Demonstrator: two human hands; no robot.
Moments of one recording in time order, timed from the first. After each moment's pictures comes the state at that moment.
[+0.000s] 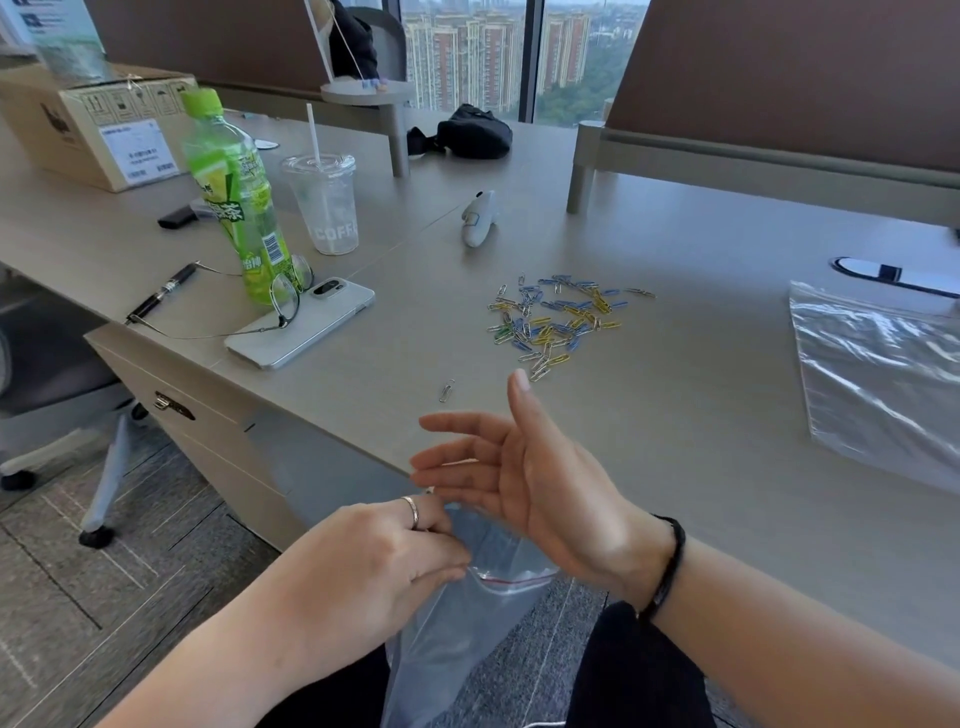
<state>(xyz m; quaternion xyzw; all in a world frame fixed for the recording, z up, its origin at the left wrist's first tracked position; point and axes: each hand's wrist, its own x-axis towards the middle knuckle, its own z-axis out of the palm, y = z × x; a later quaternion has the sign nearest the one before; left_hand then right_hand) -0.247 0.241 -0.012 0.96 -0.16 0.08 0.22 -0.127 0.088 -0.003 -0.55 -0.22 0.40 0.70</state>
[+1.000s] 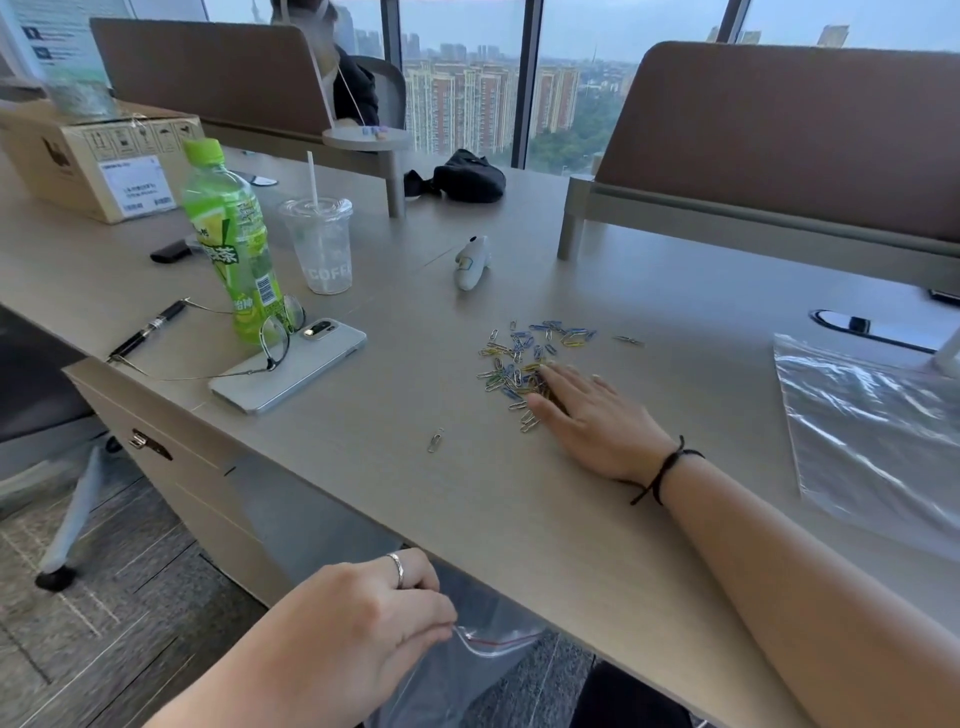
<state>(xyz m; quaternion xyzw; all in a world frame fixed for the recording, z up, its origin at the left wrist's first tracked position) -0.239 0.247 -0.023 0.96 -0.16 0.10 0.21 0.021 0.056 -0.013 -0.93 -0.33 0.06 0.13</state>
